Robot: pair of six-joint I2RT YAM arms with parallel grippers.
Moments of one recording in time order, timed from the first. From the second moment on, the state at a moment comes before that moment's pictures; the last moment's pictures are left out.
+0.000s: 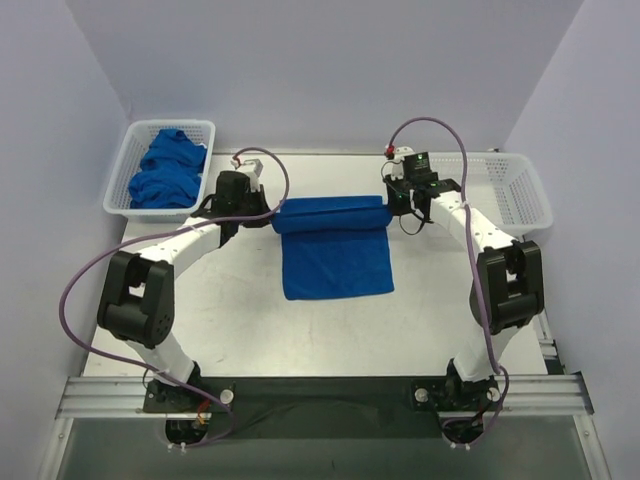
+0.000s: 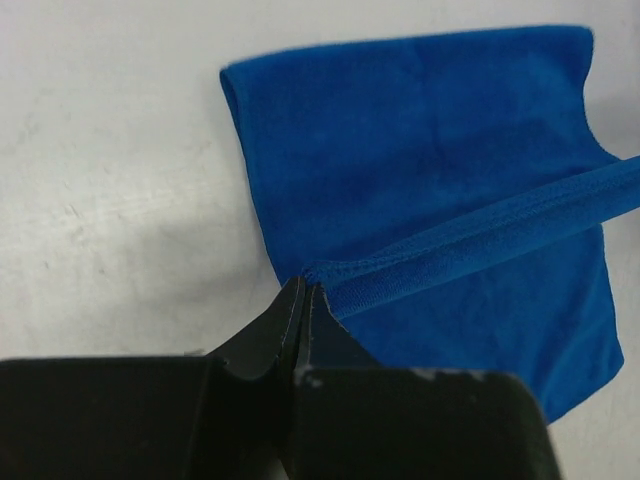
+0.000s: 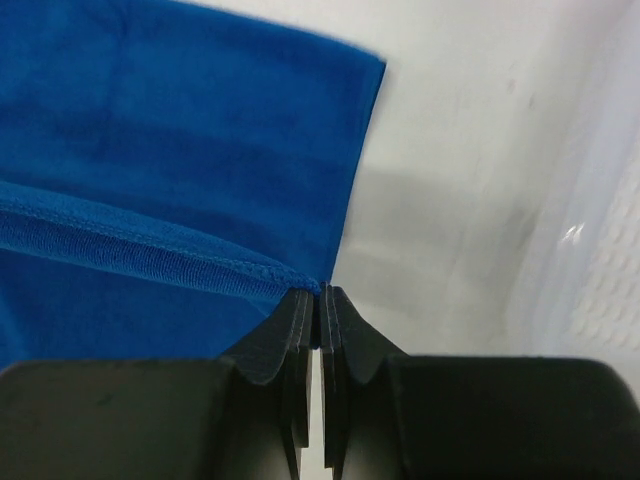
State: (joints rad) left arm -0.31 1.68 1.14 -0.05 0.13 -0.35; right arm 0.26 1.76 1.38 -0.41 -0.02 -0.04
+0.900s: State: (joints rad) left arm -0.40 1.40 0.95 -0.23 0.17 -0.51; right arm 0.24 1.49 1.10 -0.50 -0.05 0.23
